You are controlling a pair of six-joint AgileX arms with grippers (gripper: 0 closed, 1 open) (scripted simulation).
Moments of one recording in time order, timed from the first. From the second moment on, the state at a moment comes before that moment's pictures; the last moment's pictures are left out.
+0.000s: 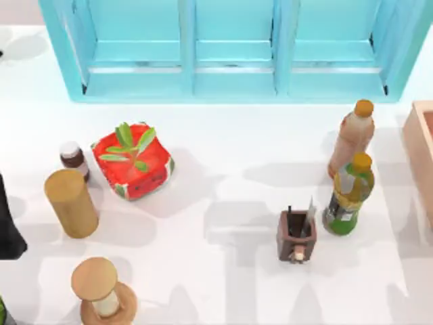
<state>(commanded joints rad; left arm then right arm) 0.00 0.00 0.00 0.00 0.00 0.00 0.00 0.00 0.00 0.00 0.00 0.00</state>
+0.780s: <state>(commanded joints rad) 0.09 0.64 0.58 -0.48 0.00 0.09 0.00 0.00 0.00 0.00 0.00 0.00</state>
